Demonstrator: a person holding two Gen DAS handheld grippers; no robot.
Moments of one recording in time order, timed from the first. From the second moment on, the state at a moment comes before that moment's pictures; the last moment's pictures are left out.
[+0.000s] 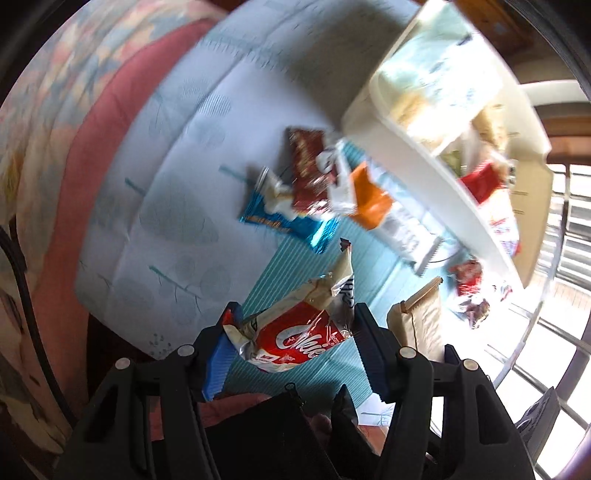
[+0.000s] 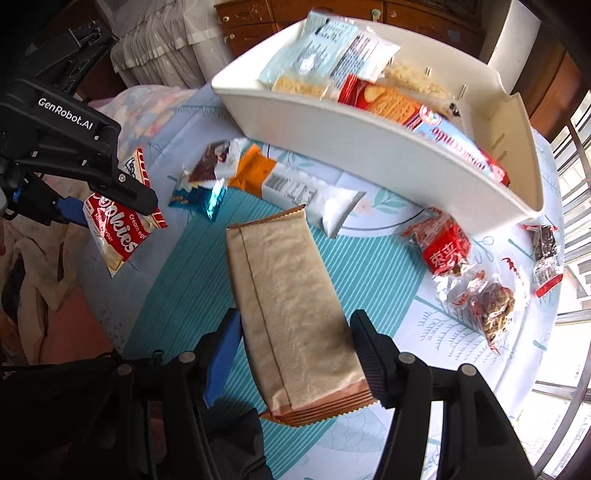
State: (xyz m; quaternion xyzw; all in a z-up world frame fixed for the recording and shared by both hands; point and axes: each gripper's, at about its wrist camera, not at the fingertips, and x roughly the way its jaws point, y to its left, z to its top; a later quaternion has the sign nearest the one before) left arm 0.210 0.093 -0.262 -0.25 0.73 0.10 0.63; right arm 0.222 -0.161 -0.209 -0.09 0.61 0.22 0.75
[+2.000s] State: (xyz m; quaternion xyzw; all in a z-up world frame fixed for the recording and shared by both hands) left arm 0.325 0.014 -0.210 -0.16 0.47 -0.05 0.87; right arm 0.336 -0.222 -0.179 -0.01 0.38 0.13 0.92
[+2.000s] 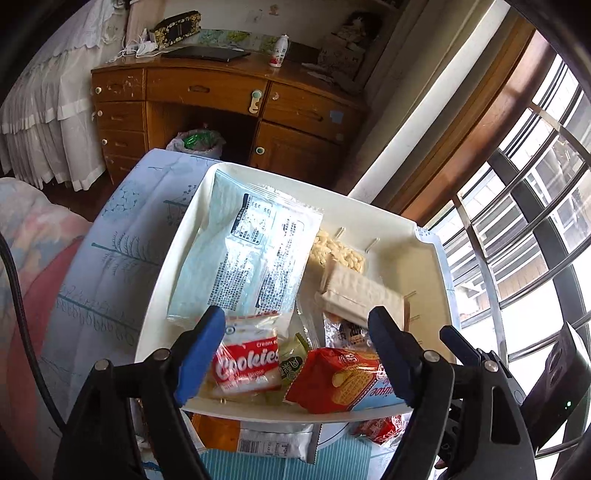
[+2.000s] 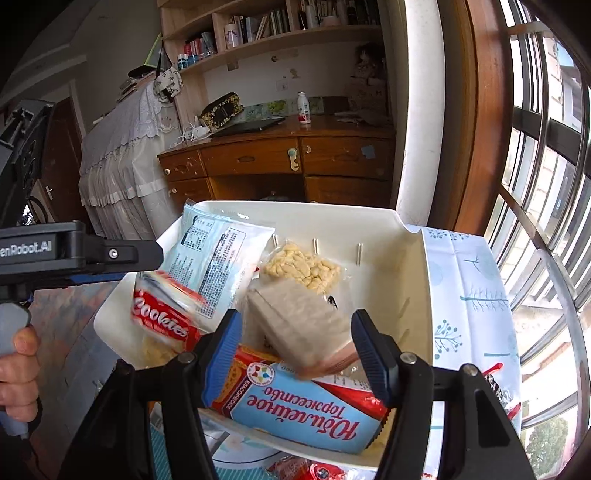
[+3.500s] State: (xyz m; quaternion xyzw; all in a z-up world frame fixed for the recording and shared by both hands) left arm 0.242 0.120 -0.222 -0.06 0.51 -0.14 0.84; right arm 0.210 -0.170 -0.153 0.08 0.33 -0.04 0.94
